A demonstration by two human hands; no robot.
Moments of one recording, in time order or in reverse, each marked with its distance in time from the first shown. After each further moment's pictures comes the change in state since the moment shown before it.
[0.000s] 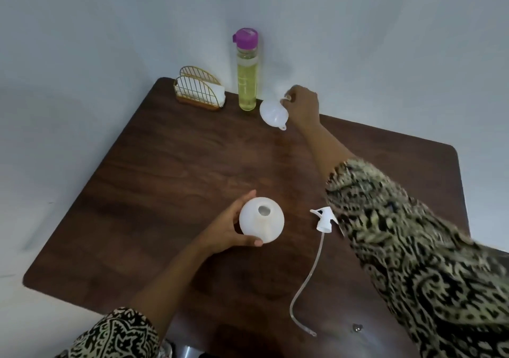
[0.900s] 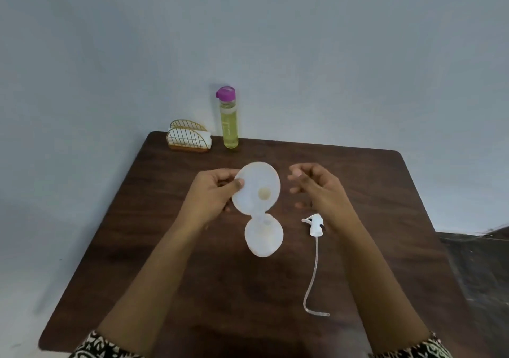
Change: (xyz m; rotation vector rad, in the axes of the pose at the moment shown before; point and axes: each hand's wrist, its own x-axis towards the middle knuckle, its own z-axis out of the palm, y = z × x) left_hand -0.059 0.172 -0.041 0.044 0.343 0.143; right_hand -0.245 -0.092 -0.131 0.764 -0.061 0.299
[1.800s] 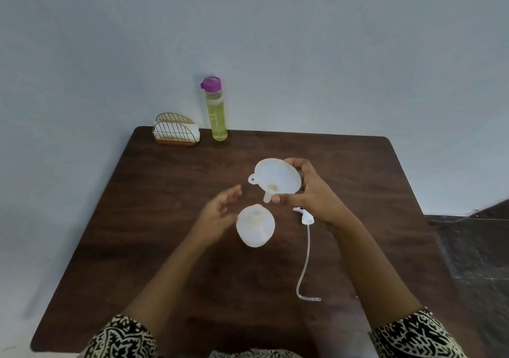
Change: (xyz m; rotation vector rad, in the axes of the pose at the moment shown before) left_hand 0.012 -0.106 0.026 0.037 -0.231 0.043; right_hand 0.009 0.028 -0.017 -0.270 -0.215 -0.031
